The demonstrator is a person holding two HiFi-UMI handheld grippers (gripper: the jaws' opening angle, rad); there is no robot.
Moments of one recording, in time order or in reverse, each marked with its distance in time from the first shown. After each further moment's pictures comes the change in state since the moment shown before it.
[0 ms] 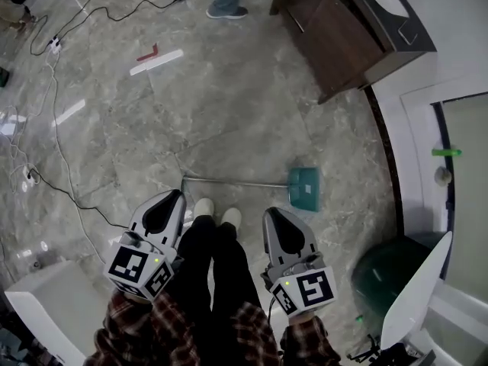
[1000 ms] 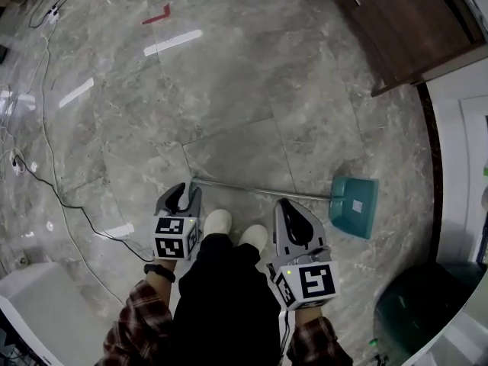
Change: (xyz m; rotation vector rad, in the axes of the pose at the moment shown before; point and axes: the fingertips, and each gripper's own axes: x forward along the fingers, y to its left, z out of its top) left arm 0.188 0.235 -0.386 -0.042 0.340 0.299; right arm 0.216 -0.079 -0.265 -0.046 0.099 -0.033
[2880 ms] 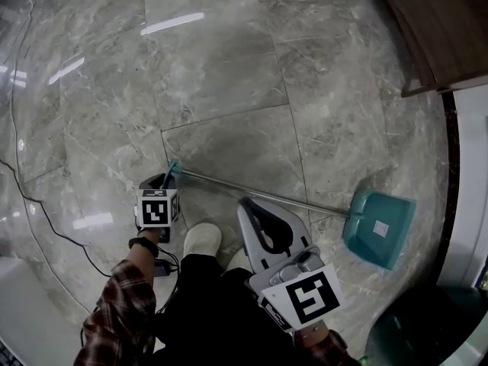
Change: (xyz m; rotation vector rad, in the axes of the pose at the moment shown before) left arm 0.207 0.122 -0.187 -0.080 0.267 0.173; right arm 0.131 0.032 -0.118 -0.026 0.027 0.317
